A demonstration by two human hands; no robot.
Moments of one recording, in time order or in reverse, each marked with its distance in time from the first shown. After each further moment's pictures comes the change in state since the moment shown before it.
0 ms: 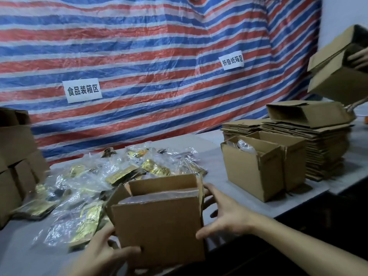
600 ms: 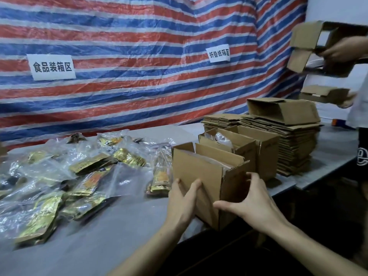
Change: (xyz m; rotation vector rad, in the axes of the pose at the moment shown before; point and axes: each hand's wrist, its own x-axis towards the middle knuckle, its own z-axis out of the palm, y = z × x) left_hand 0.054 0.126 0.238 -0.415 -0.064 -0.227; right_hand -0.073 0.042 -0.060 -0.178 0.649 0.295
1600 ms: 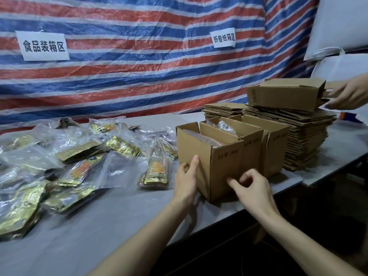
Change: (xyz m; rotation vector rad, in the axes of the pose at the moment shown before) left_hand 0.053 -0.003 0.036 -0.071 0.030 -0.065; right_hand 0.046 0.033 0.030 0.037 0.201 0.100
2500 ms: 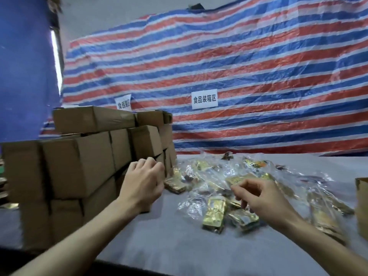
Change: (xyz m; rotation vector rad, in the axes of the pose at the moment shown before) left_hand -0.205 0.159 -0.433 1.744 0.815 0.425; right_hand -0.153 -0.283 0.136 0.564 -0.822 -0.613
